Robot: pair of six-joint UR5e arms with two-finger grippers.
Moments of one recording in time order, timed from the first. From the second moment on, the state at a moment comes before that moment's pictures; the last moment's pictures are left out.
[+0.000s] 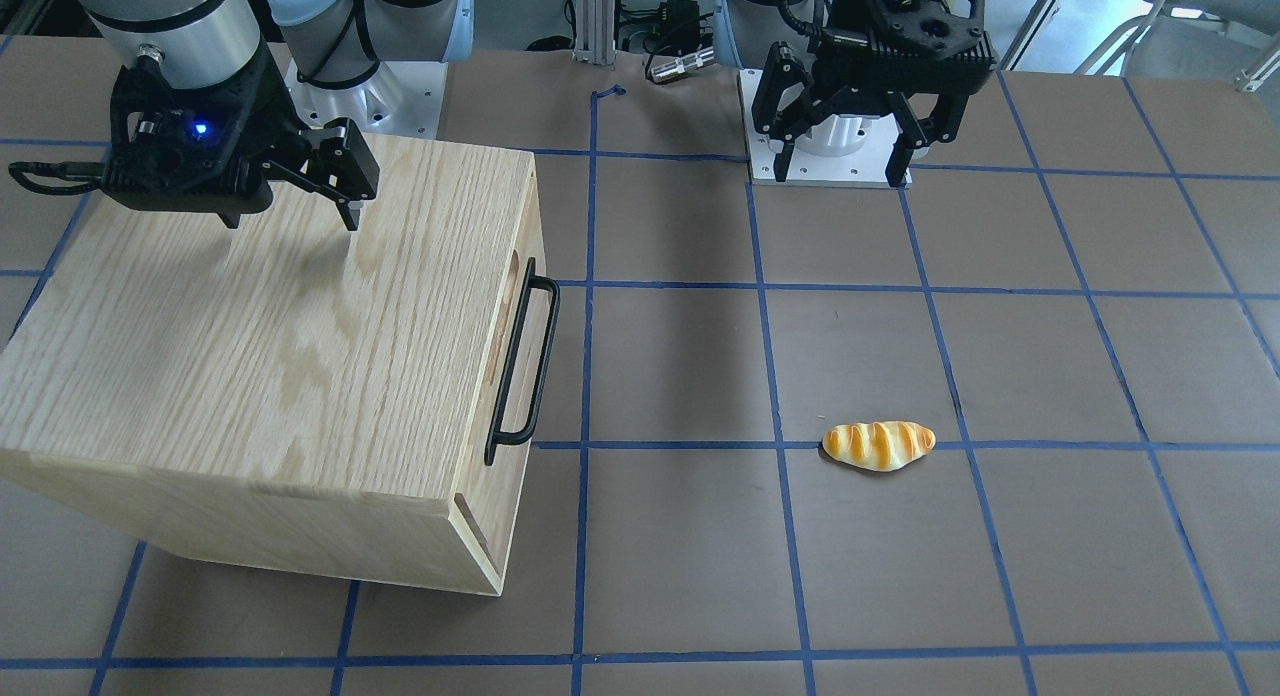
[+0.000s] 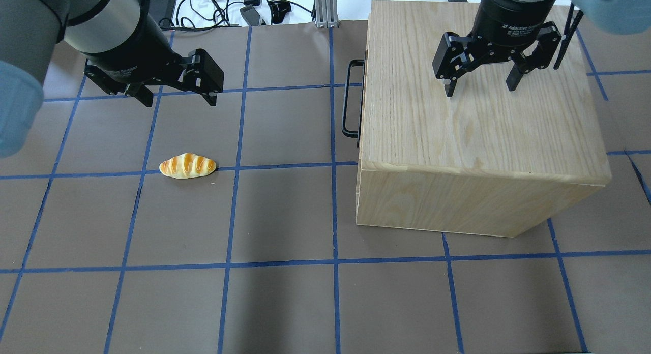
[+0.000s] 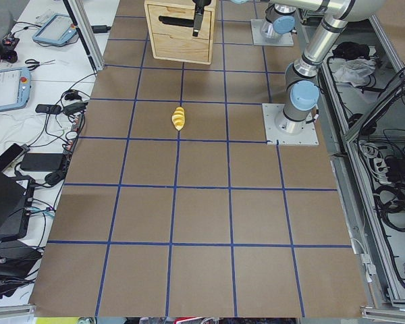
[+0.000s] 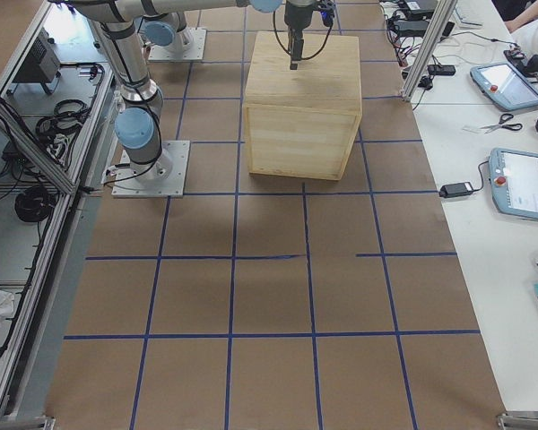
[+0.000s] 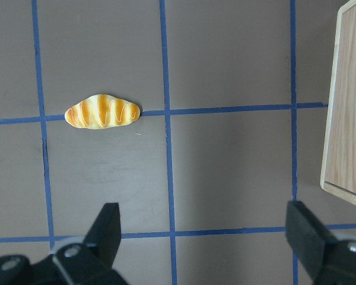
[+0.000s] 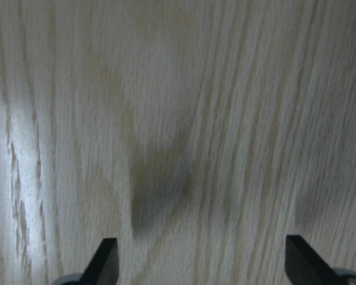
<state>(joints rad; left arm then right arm) -1.67 -1.46 -1.58 -1.49 1.59 -0.06 1.61 -1.51 1.43 -1.44 -1.61 0.01</state>
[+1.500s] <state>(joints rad) -1.79 -1.69 -1.50 -1.48 1.48 -0.24 1.61 -1.51 1.43 -1.44 -1.61 0.02</state>
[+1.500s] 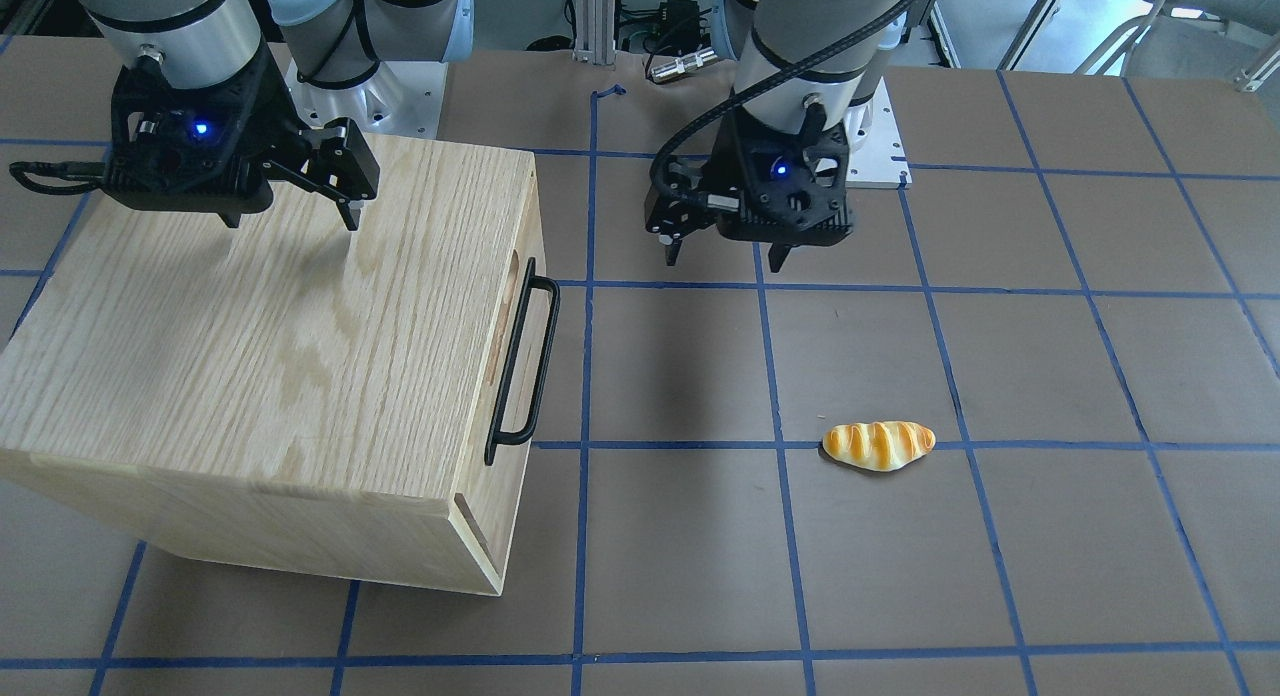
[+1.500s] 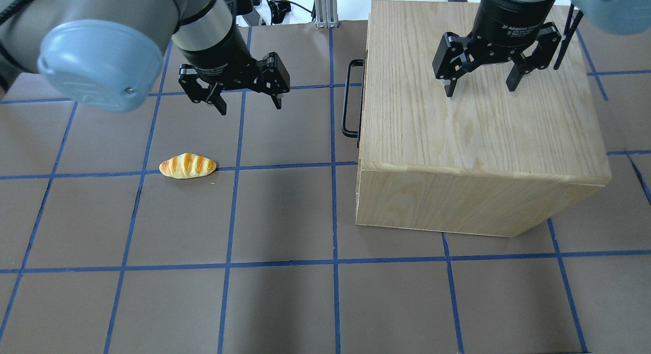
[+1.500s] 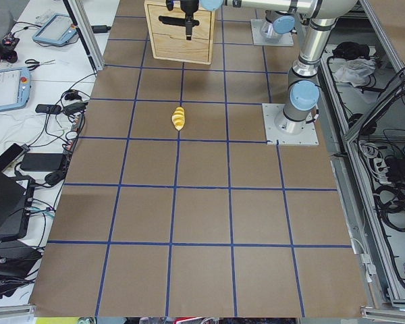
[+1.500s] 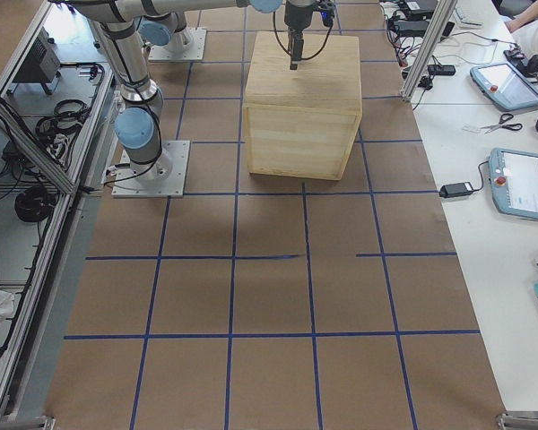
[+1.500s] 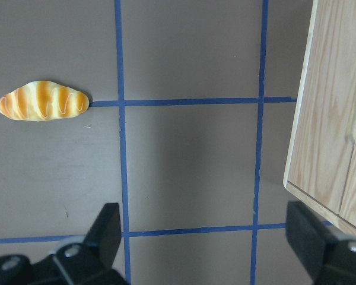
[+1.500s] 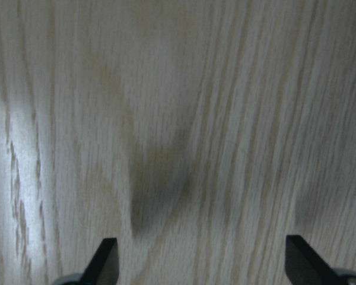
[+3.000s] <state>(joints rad) -1.86 -1.89 -1.50 -1.25 1.29 -0.15 1.61 -1.51 1.43 -1.44 -1.61 0.02</state>
